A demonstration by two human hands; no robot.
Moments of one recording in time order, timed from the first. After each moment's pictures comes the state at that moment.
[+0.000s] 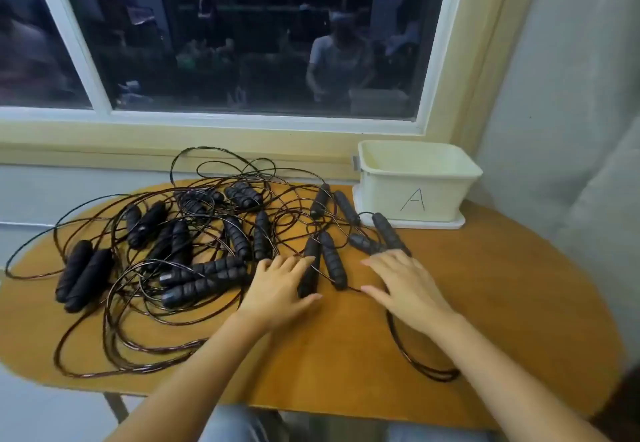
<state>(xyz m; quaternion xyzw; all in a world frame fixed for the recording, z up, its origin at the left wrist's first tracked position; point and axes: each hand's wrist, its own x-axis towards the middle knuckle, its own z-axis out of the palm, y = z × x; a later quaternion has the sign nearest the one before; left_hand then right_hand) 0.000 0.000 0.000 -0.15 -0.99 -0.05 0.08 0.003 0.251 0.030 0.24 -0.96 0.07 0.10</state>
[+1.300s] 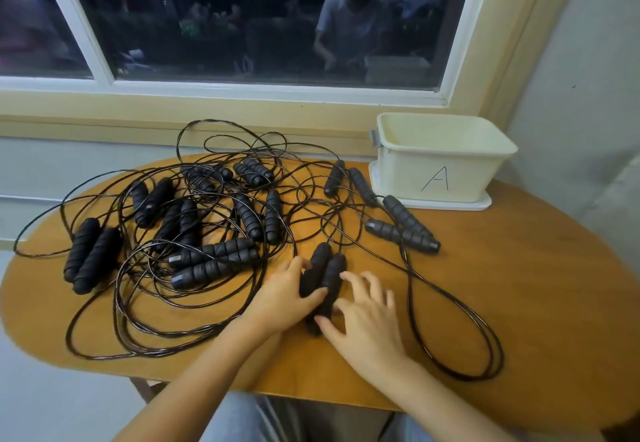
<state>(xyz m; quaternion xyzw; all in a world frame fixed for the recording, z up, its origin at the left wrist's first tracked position) 0.018 -0.011 -0.014 -0.06 -0.95 -0.32 -0.01 0.056 0.158 -0.028 0.16 -0.97 0.14 0.09</state>
